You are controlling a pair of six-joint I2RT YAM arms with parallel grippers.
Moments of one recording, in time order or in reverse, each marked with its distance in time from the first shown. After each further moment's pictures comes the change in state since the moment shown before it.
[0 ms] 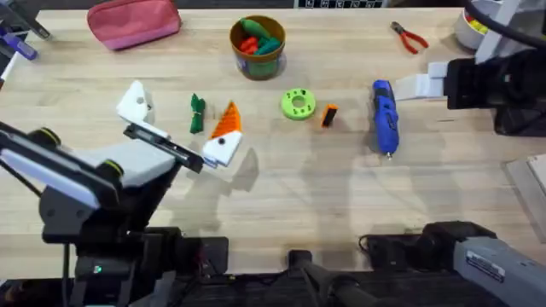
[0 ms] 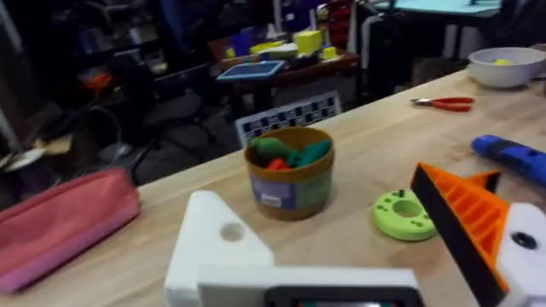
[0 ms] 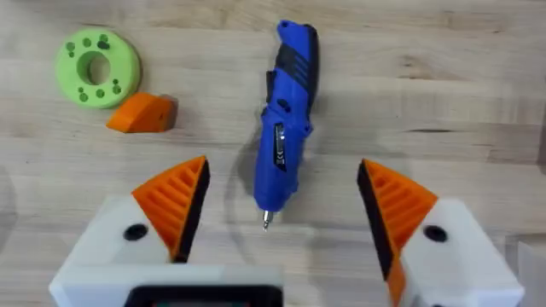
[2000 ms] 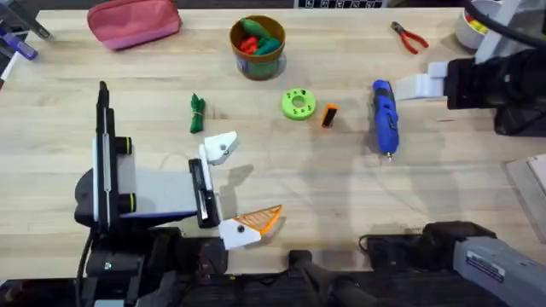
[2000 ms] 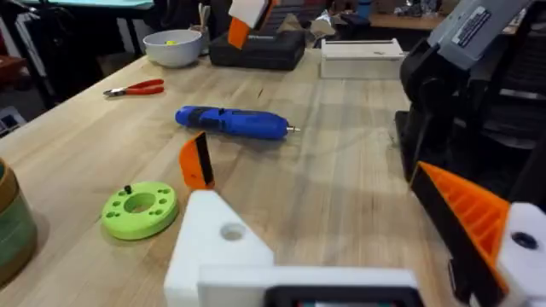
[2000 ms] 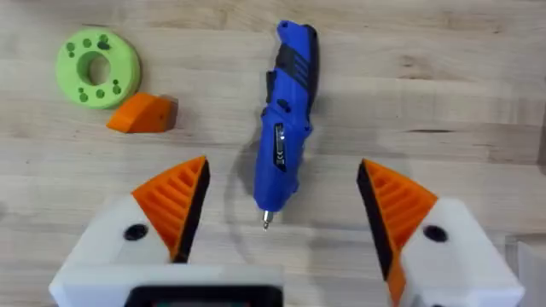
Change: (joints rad) left arm 0.000 -0.045 -0.071 -0.197 0.867 0.049; right arm 0.000 0.000 0.000 0.000 0.000 0.000
